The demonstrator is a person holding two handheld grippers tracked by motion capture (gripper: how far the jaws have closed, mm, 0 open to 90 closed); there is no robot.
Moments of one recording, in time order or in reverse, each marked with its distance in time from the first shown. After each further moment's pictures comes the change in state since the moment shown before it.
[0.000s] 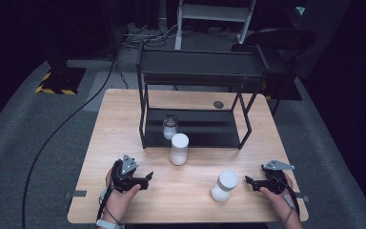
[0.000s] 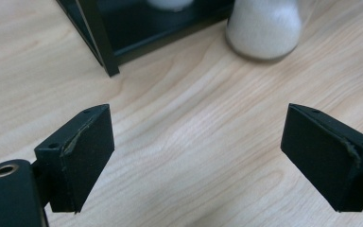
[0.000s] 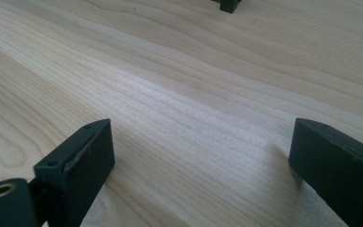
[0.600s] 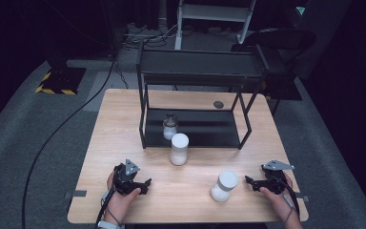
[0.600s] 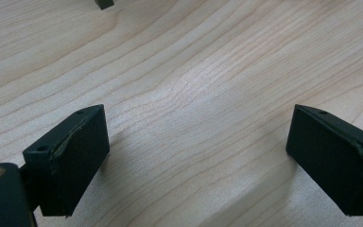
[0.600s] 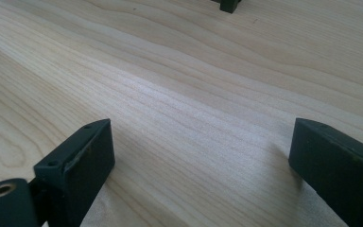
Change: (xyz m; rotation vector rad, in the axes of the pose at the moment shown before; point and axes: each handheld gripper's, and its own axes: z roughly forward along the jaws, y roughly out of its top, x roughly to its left) left arm 0.001 -0.001 0.017 0.125 0.020 -0.008; right arm 0.000 0.000 0.000 0.000 0.000 0.000
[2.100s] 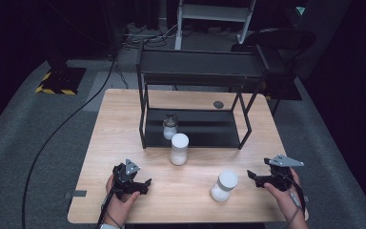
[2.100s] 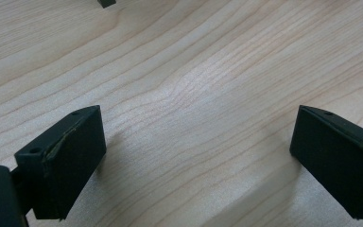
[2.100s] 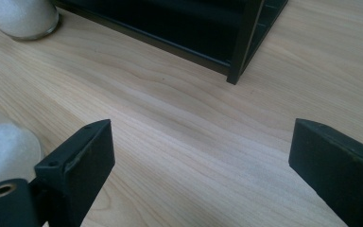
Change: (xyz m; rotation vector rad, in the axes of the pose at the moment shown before) left arm -0.001 0.001 0.001 0.004 0.007 -0.007; right arm 0.010 0.024 -0.037 -0.095 0.017 -0.021
